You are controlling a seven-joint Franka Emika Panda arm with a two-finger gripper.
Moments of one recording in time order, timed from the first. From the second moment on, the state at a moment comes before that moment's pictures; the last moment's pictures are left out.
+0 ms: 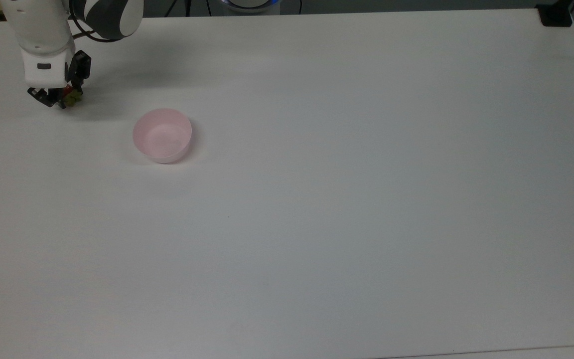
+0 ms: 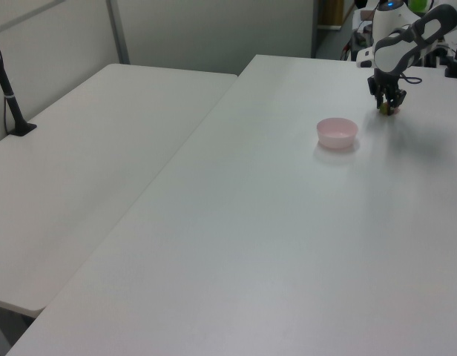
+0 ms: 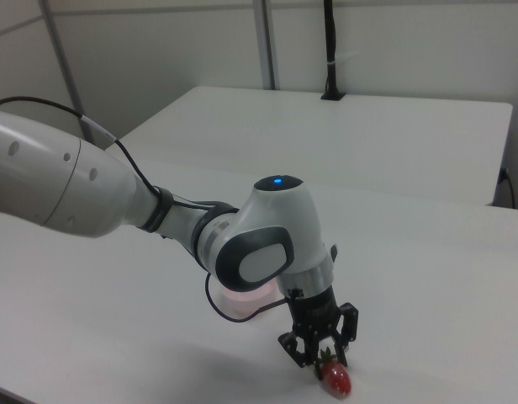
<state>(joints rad) 0.01 0.34 -0.60 -2.05 -0.06 2.40 -1.46</state>
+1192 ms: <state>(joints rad) 0.02 0.20 -0.61 -1.85 -0.04 2.07 -1.44</state>
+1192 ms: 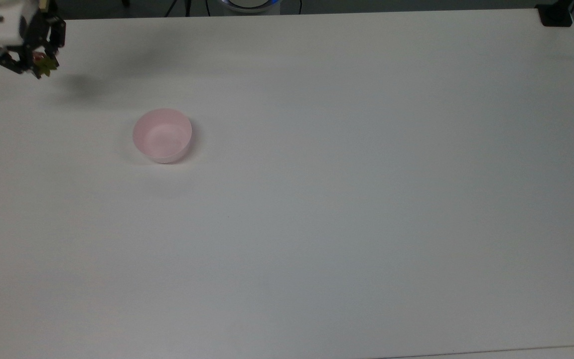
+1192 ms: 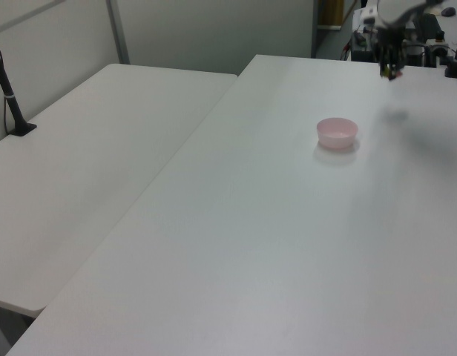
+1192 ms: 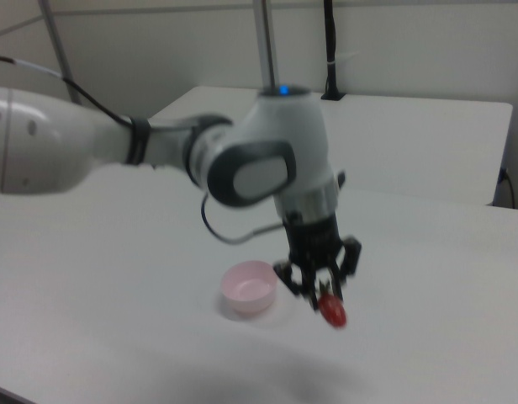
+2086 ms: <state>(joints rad) 0.11 0.25 -0.26 -1.78 -0.03 1.99 -0.93</state>
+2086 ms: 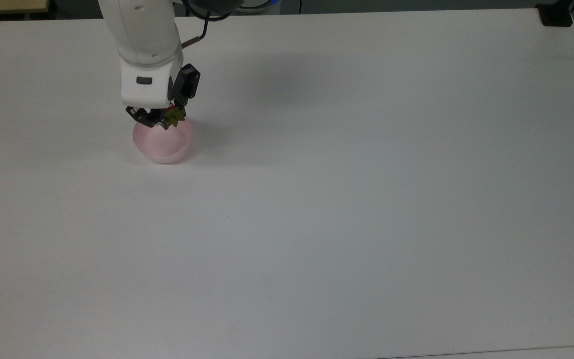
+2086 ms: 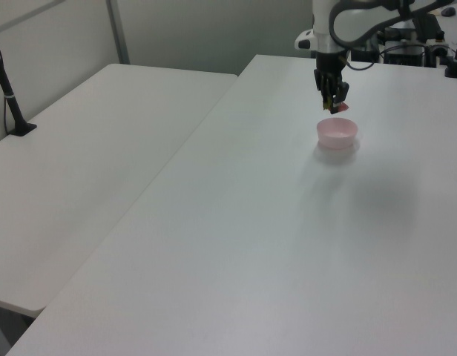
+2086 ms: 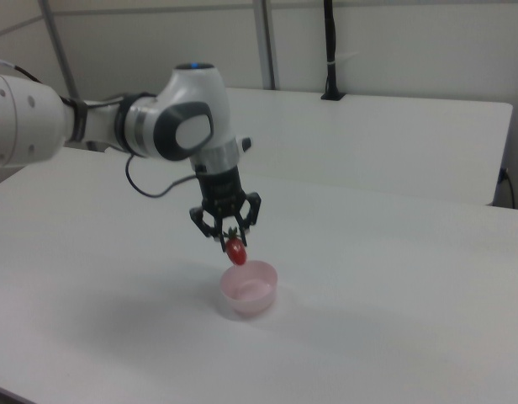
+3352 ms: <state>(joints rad) 0.05 0.03 -0.17 -1.64 -0.07 1.67 -0.07</state>
